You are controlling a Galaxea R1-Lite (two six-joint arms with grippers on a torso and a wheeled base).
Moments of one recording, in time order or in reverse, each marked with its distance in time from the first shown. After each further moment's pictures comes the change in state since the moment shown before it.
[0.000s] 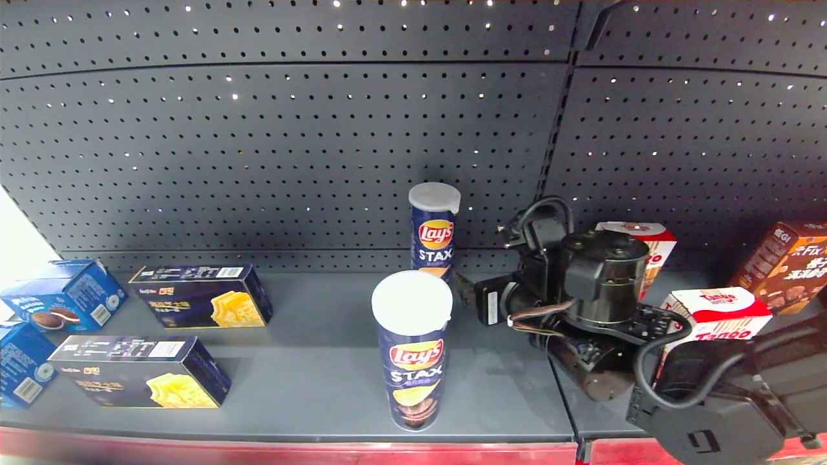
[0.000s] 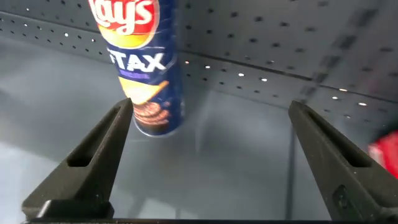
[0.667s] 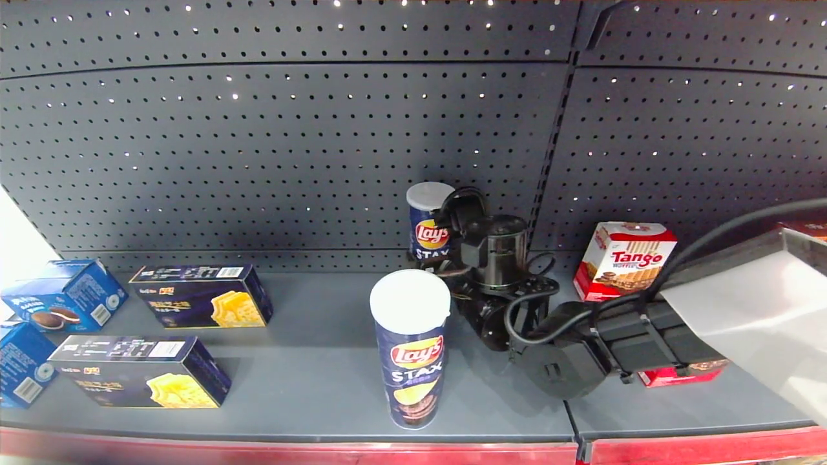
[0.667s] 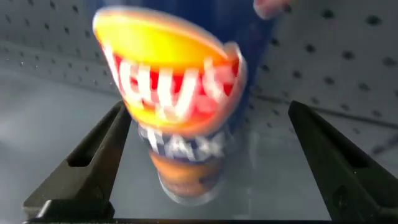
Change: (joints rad) left arm 0.000 0.000 0.000 0.000 0.000 0.000; right arm 0.003 0.292 -0.431 0.119 -0.007 0.016
